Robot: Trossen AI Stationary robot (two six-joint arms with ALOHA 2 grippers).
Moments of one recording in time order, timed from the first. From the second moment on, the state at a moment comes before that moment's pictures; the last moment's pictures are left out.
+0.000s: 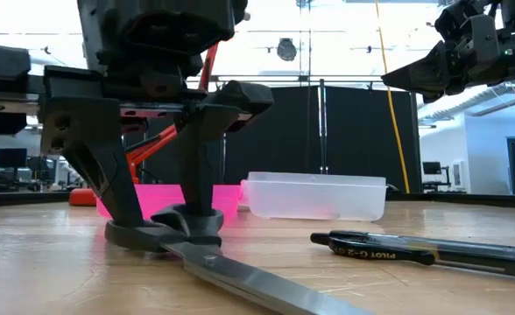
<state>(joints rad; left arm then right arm) -0.45 2.06 1.36 -0.54 0.02 0.44 0.17 0.61 0.11 0.44 0.42 -0.01</state>
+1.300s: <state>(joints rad) -0.40 2.05 1.22 -0.40 0.12 0.50 0.17 0.61 0.11 0.46 0.42 -0.01</state>
